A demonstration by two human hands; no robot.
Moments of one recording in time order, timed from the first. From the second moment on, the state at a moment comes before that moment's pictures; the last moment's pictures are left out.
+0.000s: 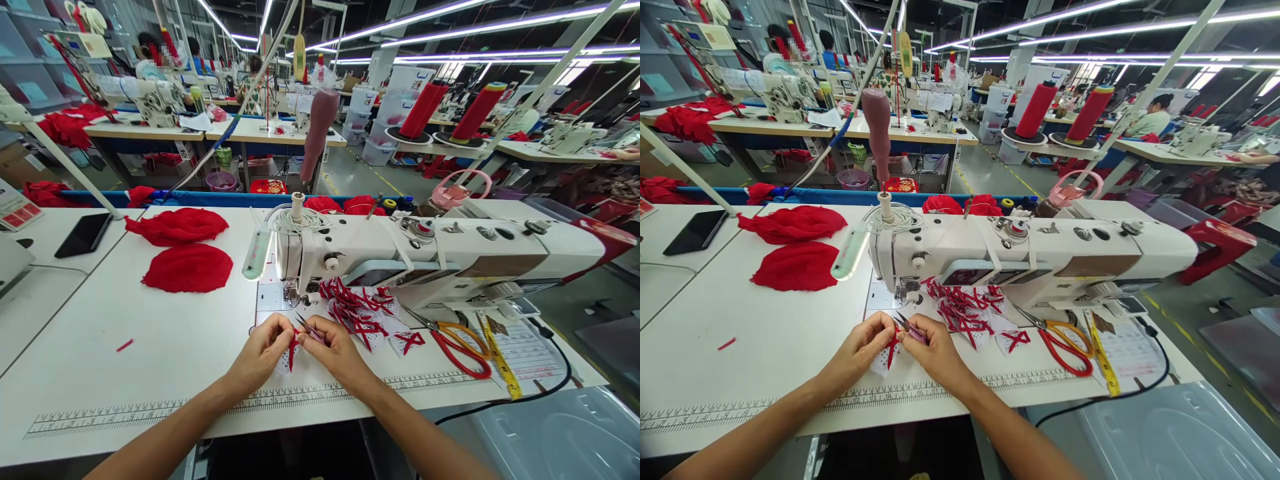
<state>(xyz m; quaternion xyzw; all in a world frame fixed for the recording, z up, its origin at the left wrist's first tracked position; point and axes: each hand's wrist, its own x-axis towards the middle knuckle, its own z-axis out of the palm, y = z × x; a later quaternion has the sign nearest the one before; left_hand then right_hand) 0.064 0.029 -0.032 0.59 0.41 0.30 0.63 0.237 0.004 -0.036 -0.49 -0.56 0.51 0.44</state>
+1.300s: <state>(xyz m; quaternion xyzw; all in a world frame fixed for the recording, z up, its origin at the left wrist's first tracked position) 0.069 0.030 -0.030 0.57 0.42 0.32 0.64 0.237 0.003 -0.032 -0.50 -0.53 0.52 0.45</state>
